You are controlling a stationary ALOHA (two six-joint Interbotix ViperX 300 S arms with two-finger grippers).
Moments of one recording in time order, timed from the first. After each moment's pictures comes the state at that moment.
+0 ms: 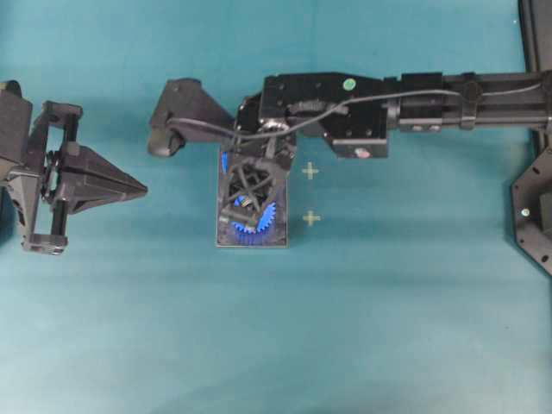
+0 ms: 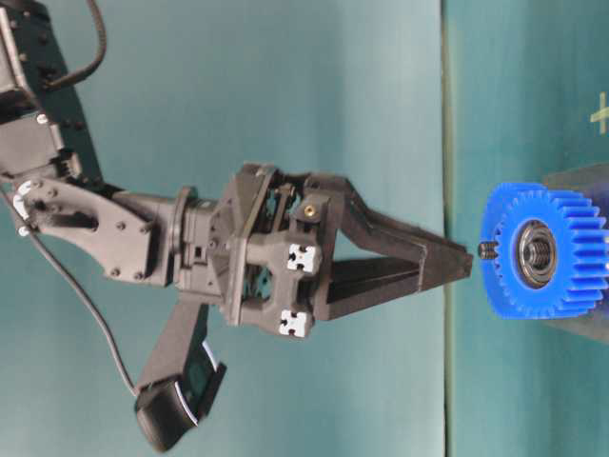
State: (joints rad) left arm -0.04 -0.67 1.03 0.01 -0.02 -0.08; right arm -0.07 0.36 -0.11 0.13 1.14 0.17
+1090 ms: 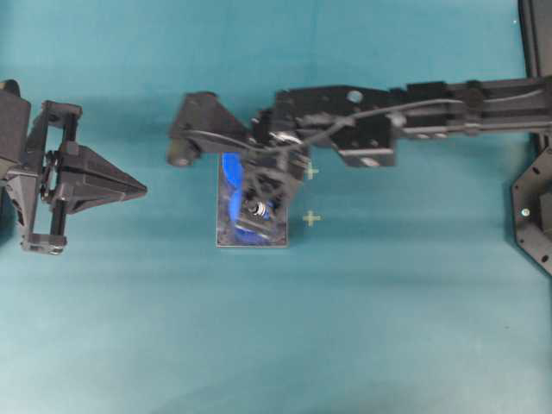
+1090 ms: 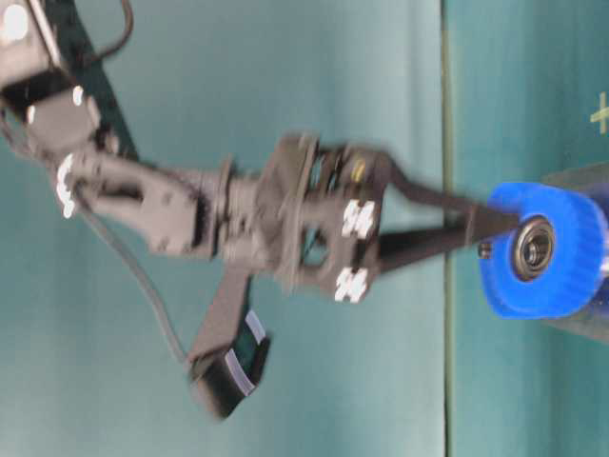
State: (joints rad) left arm -0.04 -0.68 1.03 0.01 -0.02 -0.08; right arm -0.05 0.31 0.06 0.12 1.10 0.24
